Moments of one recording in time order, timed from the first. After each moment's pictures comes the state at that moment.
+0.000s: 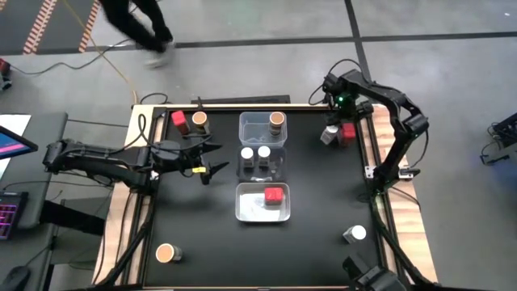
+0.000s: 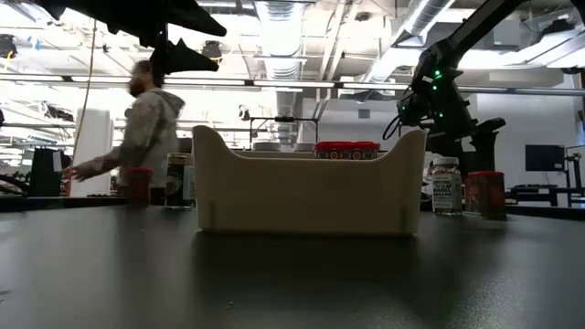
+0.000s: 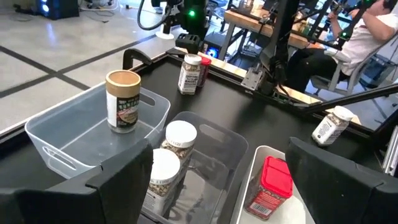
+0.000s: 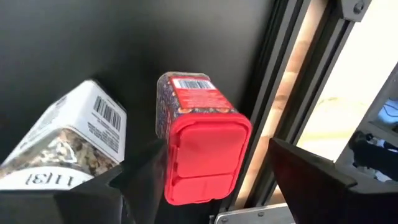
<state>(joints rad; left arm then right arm) -0.02 0.86 0.62 0.04 -0.35 -0.33 -1.01 1.75 1.33 -1.38 0.22 0.40</state>
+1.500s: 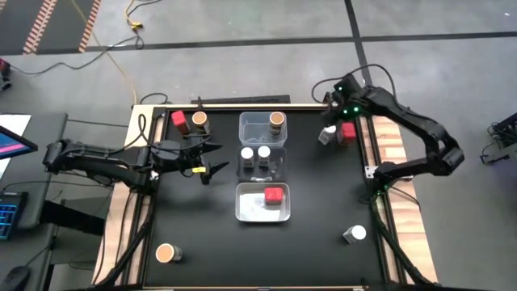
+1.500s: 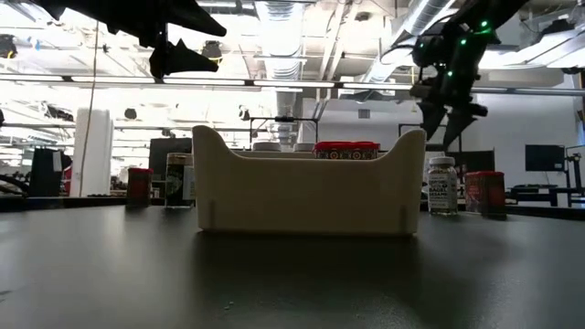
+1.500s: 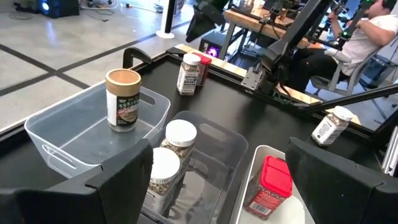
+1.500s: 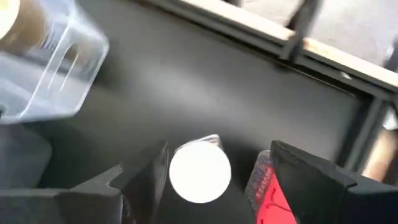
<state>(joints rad) -0.02 0.86 0.62 0.04 -0.35 -0.34 -0.89 1.28 1.07 -0.89 0.03 0.23</state>
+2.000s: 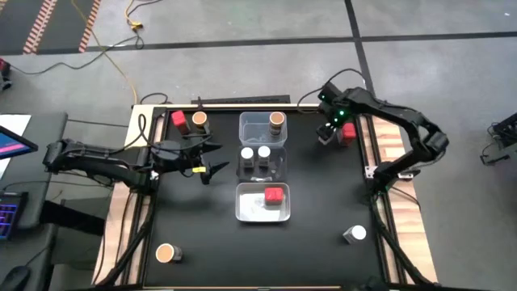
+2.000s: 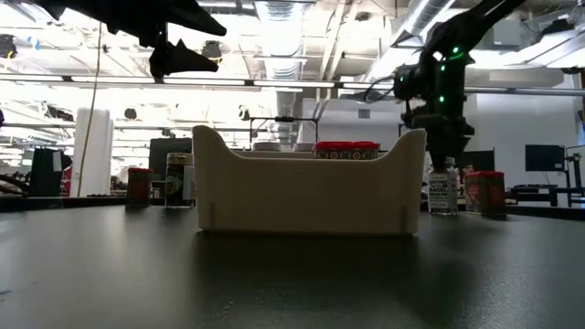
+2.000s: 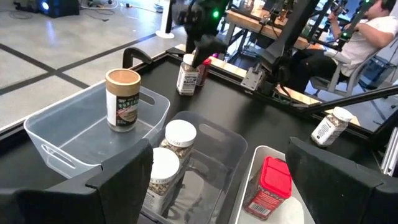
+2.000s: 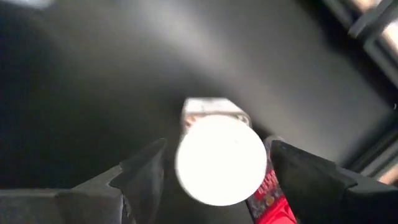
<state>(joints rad) -0.02 0.86 0.62 0.04 -0.35 -0.35 -0.82 1.48 1.10 -0.98 0.05 -0.02</state>
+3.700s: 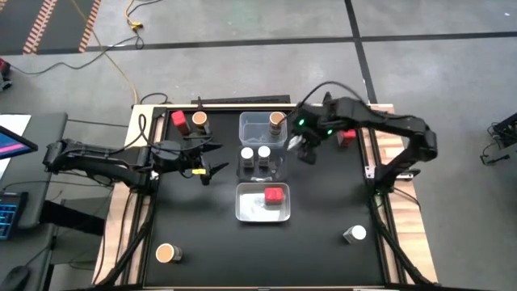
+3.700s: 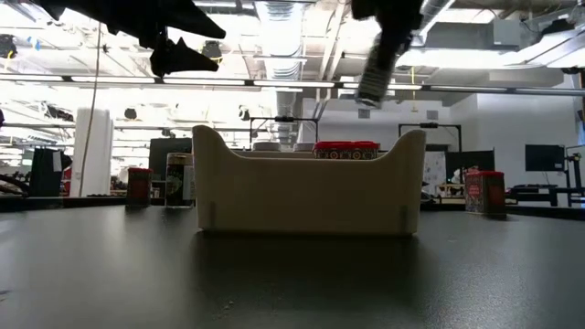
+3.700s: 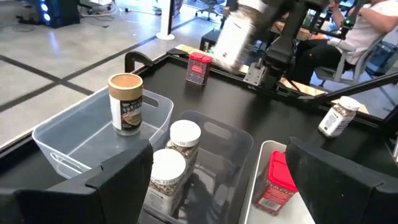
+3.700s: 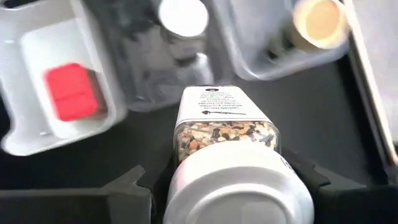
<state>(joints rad) -0.02 0.86 0.62 0.03 -0.35 -0.27 -0.21 1.55 1.65 -1.28 0.09 0.07</state>
